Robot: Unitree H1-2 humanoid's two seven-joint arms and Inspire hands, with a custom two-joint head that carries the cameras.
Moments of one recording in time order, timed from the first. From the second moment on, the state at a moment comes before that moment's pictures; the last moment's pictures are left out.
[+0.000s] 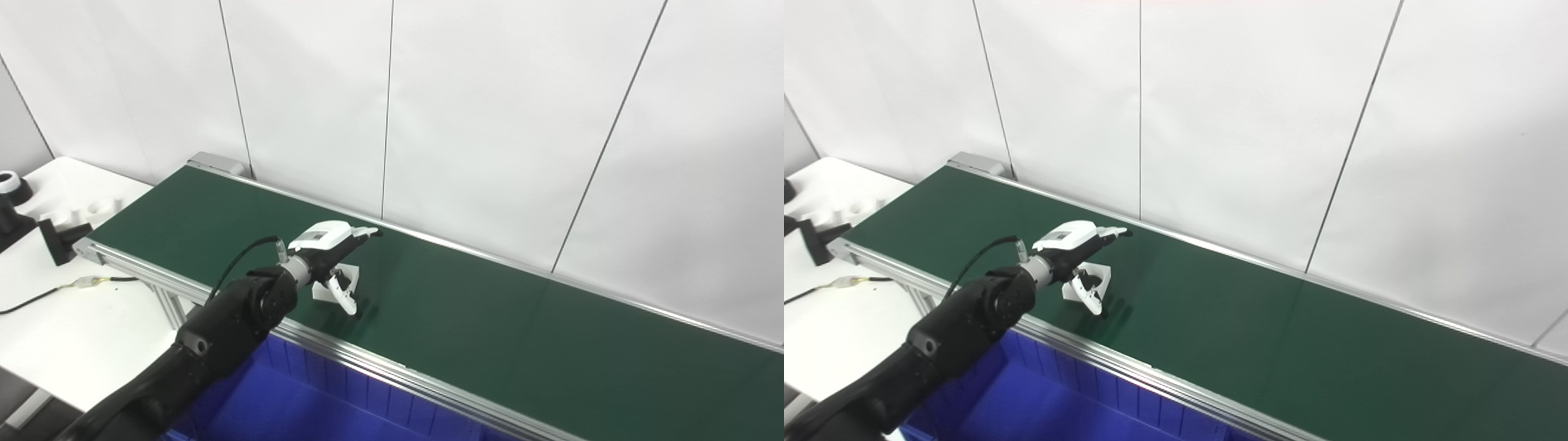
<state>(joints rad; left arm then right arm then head) -0.40 0.55 -0.20 0.33 0.62 0.08 -0.16 0.23 -0.25 0.23 0.05 -0.07 -0.42 -0.03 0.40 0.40</state>
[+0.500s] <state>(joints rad) -0.50 0.53 -0.25 0.51 0.67 0.07 -0.08 0.25 -0.25 0.22 0.03 -0.06 -0.42 -0.03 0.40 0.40</state>
